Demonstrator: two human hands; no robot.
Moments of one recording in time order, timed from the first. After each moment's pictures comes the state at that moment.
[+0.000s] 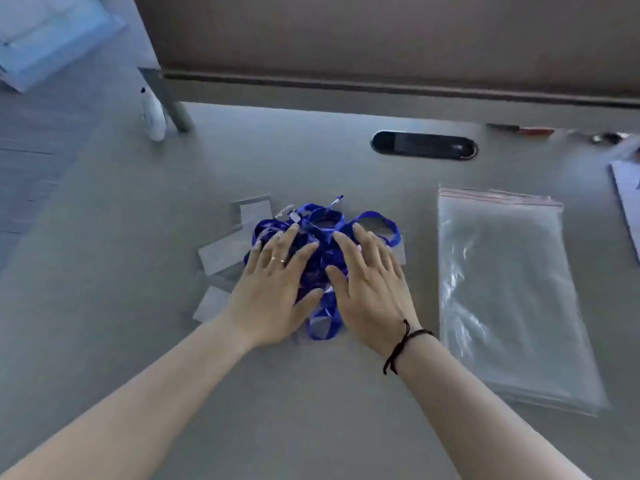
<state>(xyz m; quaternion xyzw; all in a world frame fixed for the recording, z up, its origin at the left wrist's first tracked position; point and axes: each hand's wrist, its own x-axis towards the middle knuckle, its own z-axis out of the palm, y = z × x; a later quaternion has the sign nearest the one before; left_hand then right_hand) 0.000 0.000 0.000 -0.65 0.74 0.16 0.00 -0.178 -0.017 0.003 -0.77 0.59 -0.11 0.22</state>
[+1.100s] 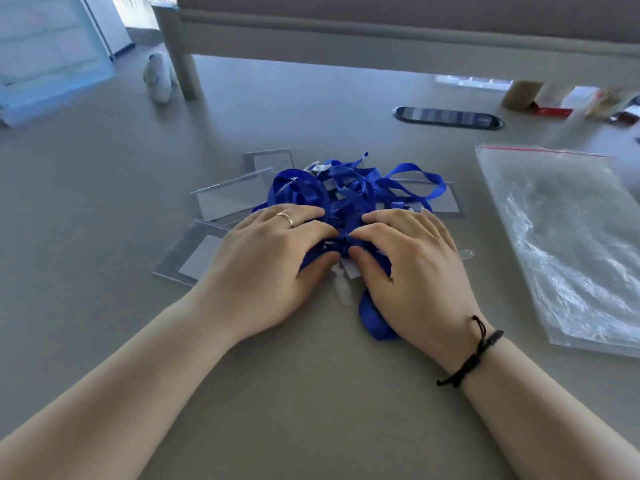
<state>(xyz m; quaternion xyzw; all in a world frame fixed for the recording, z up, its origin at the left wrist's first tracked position) 0.039 0.044 -0.056 -0.56 0.80 0.00 -0.21 -0.156 0.032 -0.067 -0.80 0.50 -0.32 0.01</state>
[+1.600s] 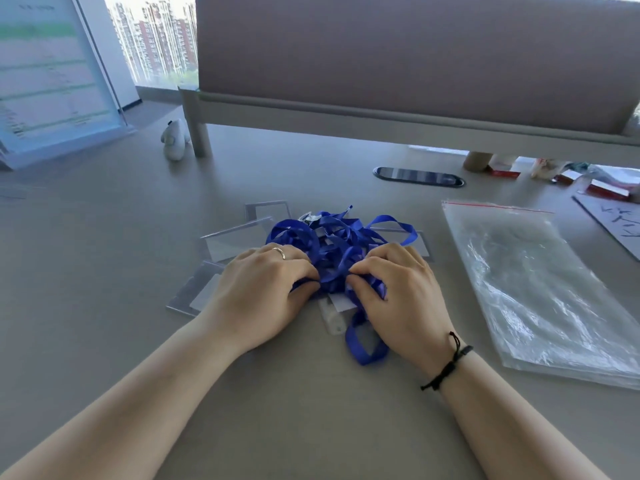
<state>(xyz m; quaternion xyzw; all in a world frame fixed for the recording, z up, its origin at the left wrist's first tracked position) 0.041 0.045 -0.045 -0.55 0.79 -0.01 -0.26 -0.168 0.030 -0.058 -0.78 0.50 -0.37 0.03</state>
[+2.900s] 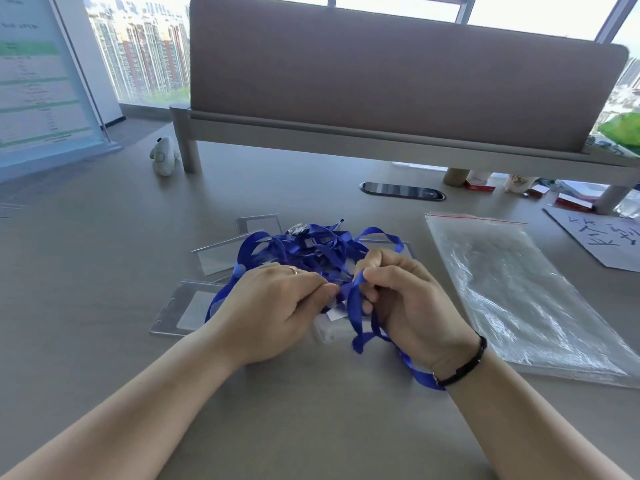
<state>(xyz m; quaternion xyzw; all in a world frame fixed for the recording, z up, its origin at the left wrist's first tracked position) 0.036 0.045 -0.045 -0.42 0.84 0.04 -0.33 -0.164 0.045 -0.016 -0.50 0.27 -0.47 0.67</state>
